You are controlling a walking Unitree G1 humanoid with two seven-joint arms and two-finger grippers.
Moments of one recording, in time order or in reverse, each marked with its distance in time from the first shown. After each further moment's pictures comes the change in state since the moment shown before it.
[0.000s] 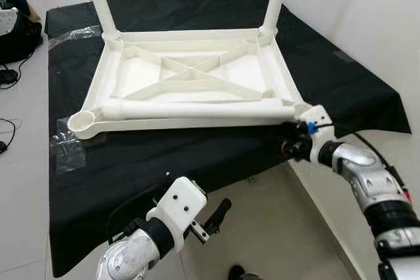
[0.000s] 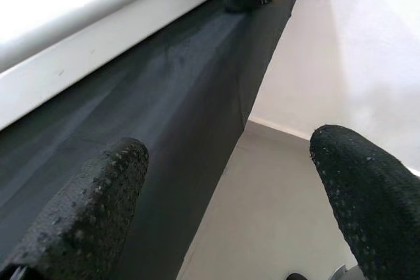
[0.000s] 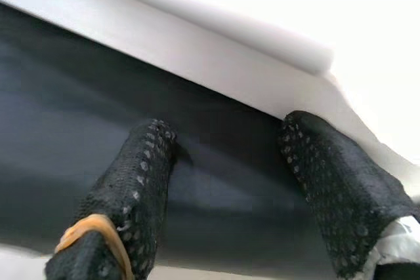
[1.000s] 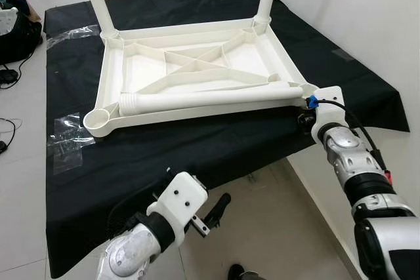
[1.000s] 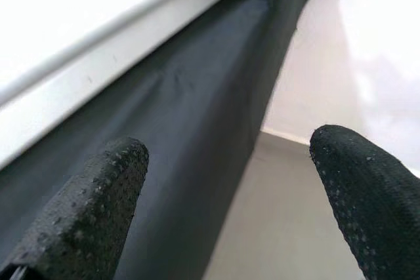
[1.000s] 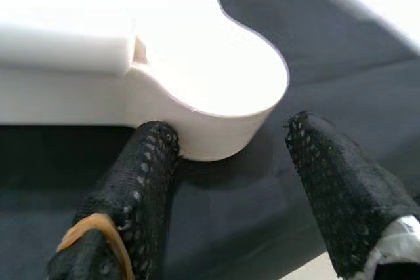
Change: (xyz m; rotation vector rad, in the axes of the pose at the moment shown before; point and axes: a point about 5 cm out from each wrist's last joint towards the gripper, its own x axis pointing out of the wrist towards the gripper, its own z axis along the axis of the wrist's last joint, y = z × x) left arm 0.011 0.011 0.013 0.054 -0.061 0.030; right arm 0.016 -0.021 0.014 0.069 -0.058 -0.547
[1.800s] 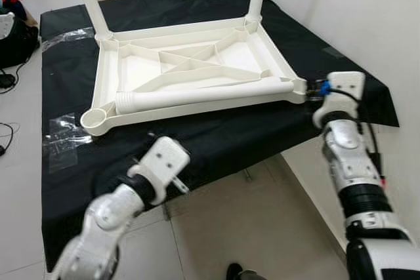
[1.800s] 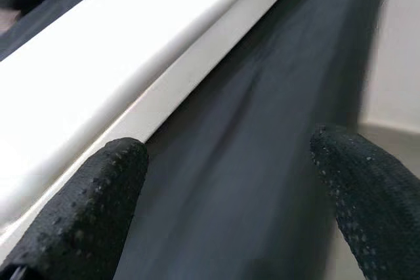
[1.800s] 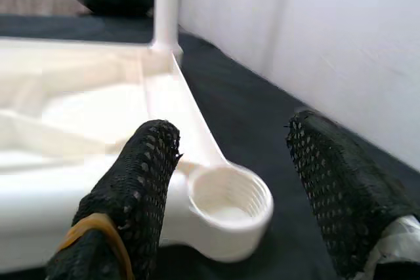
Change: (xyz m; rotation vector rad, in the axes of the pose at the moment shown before) left arm 0.007 0.069 -0.009 0.174 0.070 0.115; right arm -0.018 0.018 0.045 0.159 -0.313 -0.030
